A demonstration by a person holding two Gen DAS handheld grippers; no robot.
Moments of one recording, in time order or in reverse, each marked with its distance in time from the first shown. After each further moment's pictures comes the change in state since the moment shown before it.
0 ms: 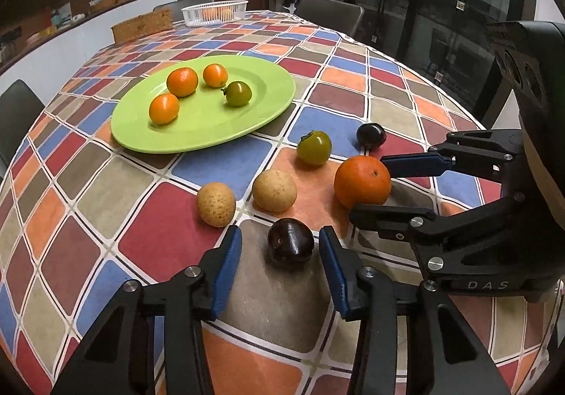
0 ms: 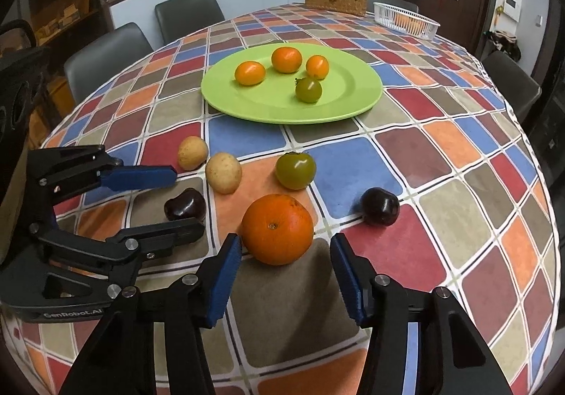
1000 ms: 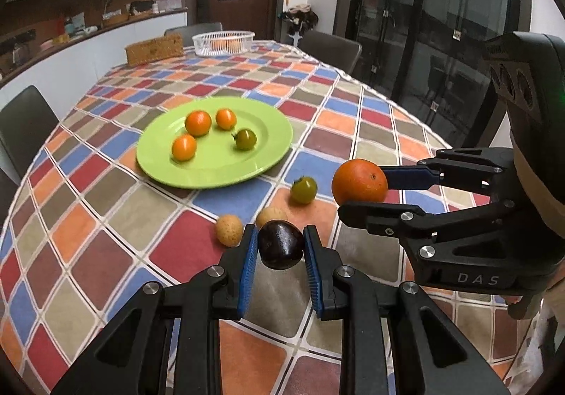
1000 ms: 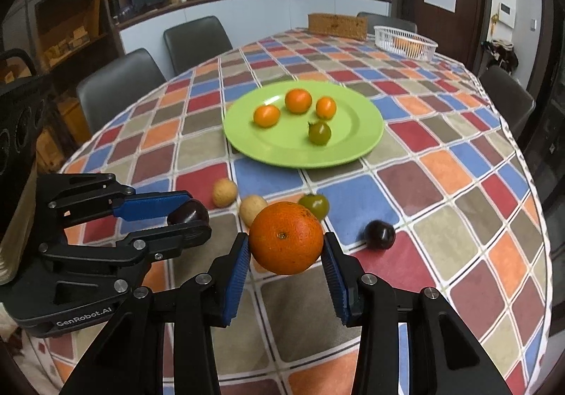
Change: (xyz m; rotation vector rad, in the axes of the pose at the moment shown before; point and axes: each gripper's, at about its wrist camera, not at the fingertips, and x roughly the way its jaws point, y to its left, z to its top) left arm -0.061 -0.002 0.011 -0.033 -0.126 0.001; right arm -0.048 0.013 0.018 0.016 -0.108 0.023
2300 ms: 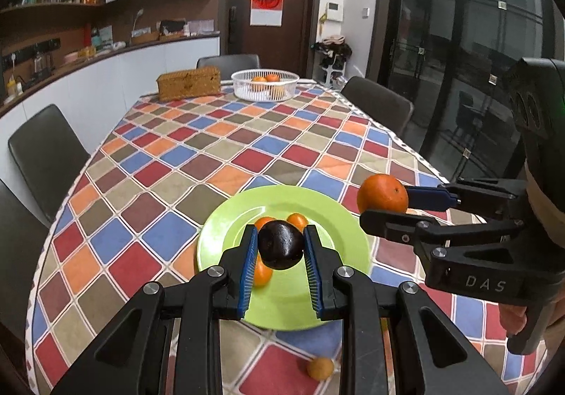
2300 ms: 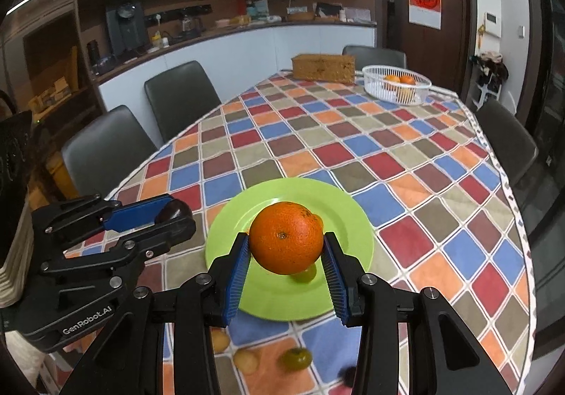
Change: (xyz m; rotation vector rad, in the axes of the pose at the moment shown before) left arm 0.026 0.085 0.120 -0.068 -0.090 0.091; right arm 0.031 -0.029 0.136 0.081 -0.075 -0.020
